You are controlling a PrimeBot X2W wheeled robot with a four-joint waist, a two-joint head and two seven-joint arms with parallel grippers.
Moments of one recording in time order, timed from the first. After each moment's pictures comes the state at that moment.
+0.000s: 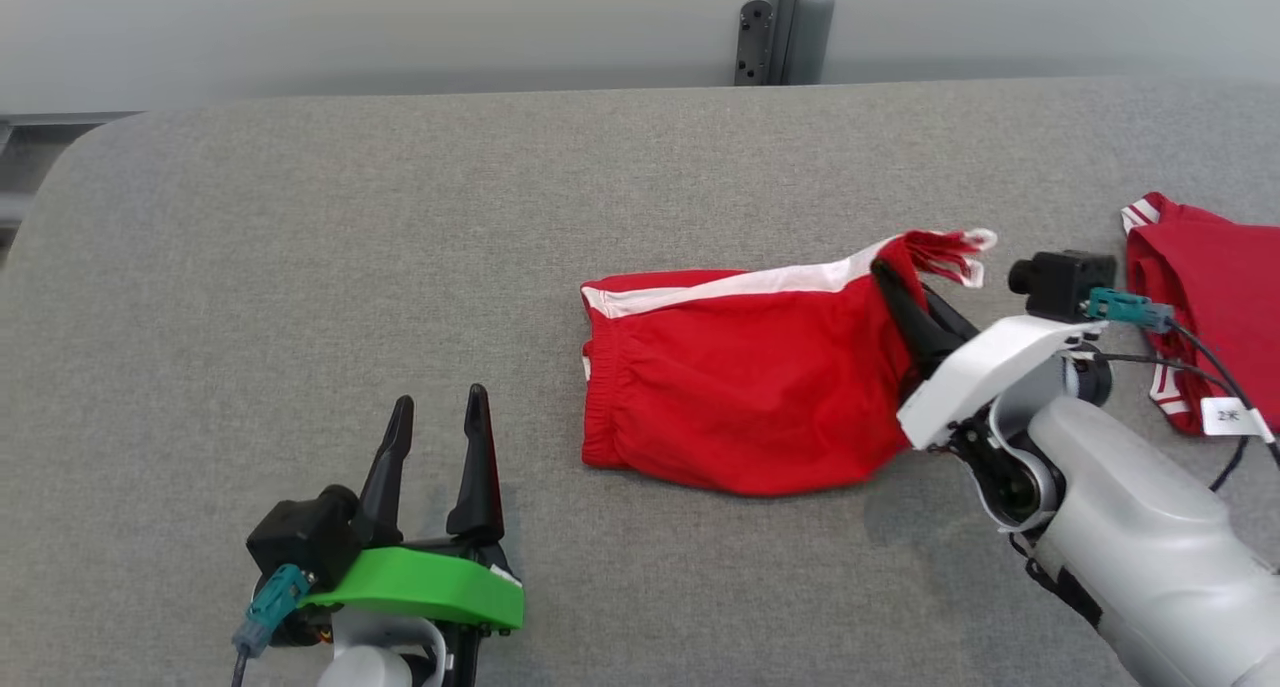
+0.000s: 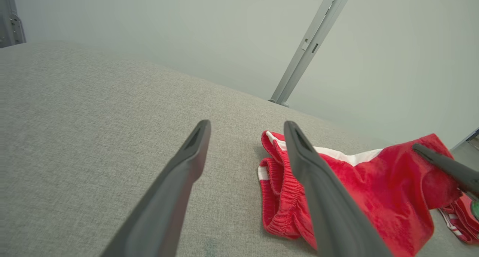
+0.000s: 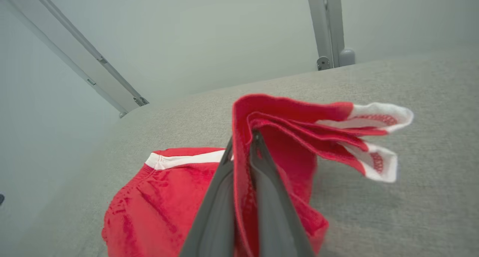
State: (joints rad) left arm -0.09 0.07 -0.32 0.12 -0.55 0.09 -0.24; right arm -0.64 -0.36 0.71 0.61 1.03 0.13 -0.23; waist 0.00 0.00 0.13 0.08
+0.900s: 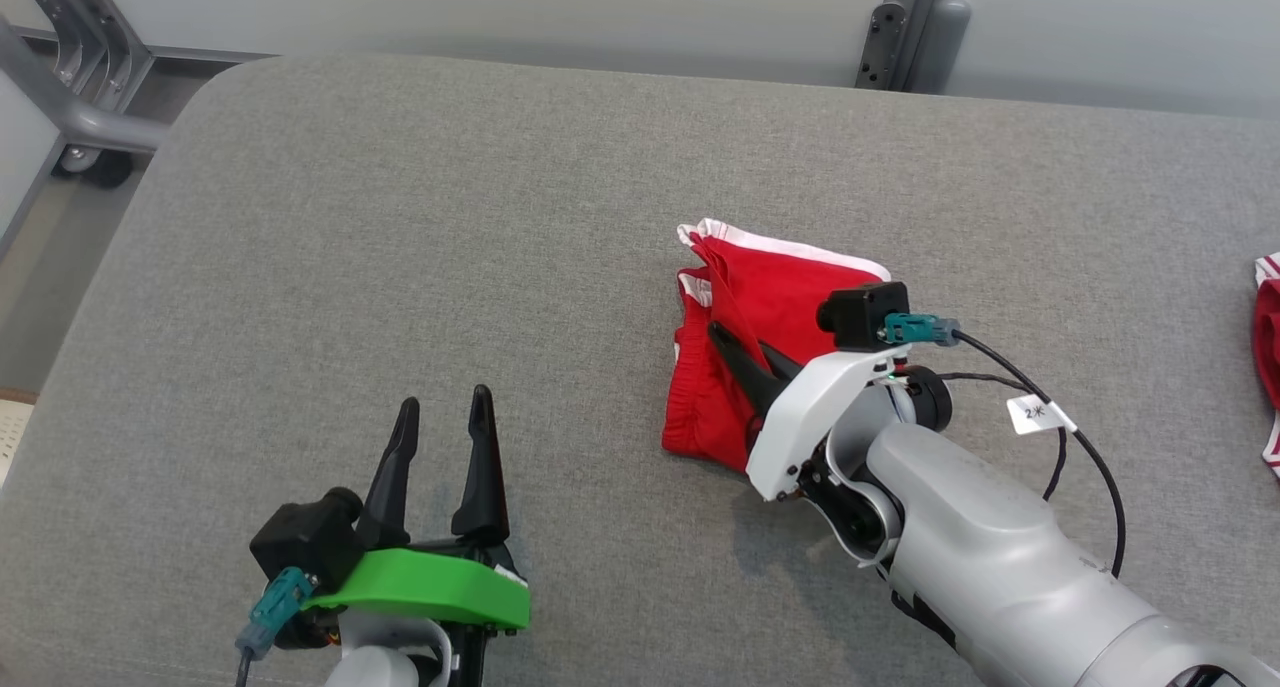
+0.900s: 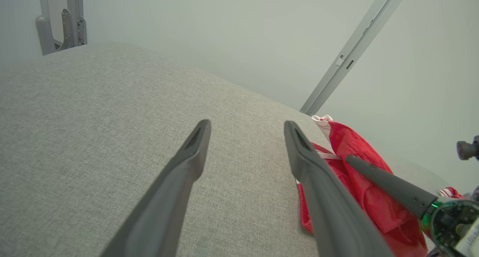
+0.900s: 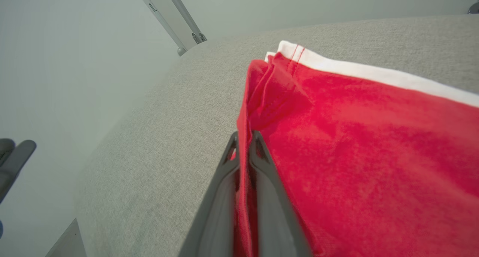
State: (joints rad) left arm -0.09 0.06 -0.33 0.12 -0.58 0.09 -0.25; right arm -0.72 -0.10 0.84 0.79 0.95 0.13 -0.18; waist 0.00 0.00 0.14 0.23
